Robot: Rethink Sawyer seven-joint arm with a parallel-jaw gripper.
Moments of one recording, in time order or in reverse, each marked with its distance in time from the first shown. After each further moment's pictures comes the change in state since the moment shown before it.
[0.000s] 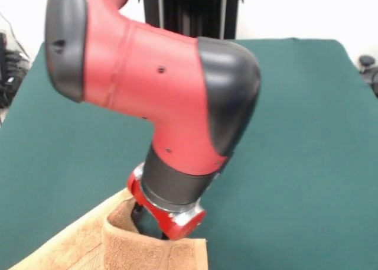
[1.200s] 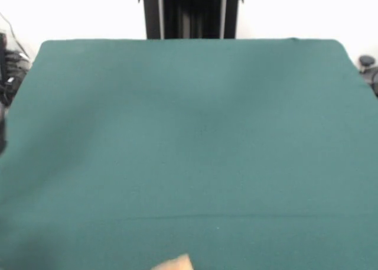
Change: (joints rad) arm -0.333 0.021 0.036 -0.101 0.155 -0.021 0.000
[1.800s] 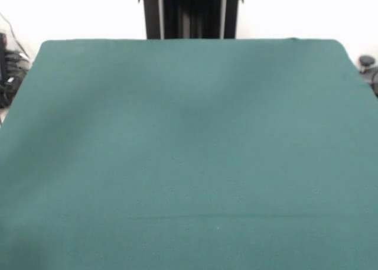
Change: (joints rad) arm -0.020 0.018 0.073 -0.026 0.010 0.000 0.000
